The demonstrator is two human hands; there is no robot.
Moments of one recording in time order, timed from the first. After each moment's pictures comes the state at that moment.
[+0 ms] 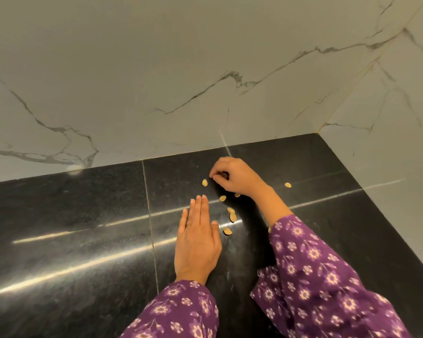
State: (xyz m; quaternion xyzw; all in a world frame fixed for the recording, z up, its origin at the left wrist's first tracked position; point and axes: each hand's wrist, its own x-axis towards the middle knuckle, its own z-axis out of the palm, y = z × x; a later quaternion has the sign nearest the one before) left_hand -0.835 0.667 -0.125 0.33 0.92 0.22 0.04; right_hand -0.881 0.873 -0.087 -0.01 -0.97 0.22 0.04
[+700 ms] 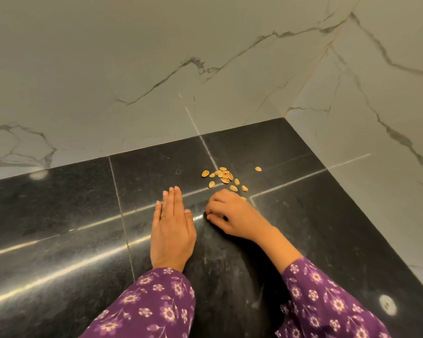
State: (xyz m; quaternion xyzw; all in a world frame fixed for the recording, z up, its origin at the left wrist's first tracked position) left_hand -0.836 0.665 -0.123 0.34 0.92 0.17 0.05; right_hand -0.756 0.829 -0.100 0.02 -0.97 0.22 0.08
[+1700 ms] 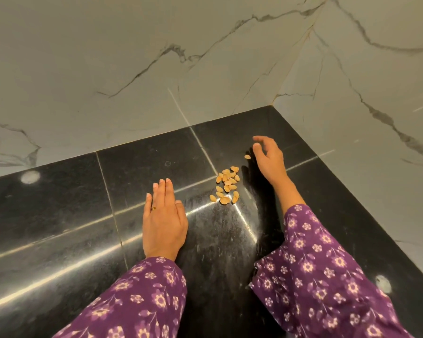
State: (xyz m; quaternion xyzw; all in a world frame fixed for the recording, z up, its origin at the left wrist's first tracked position) left_hand -0.835 0.665 -0.120 0.34 0.92 0.17 0.05; right_hand -0.750 0.935 -0.089 -0.39 -0.81 0.36 0.23
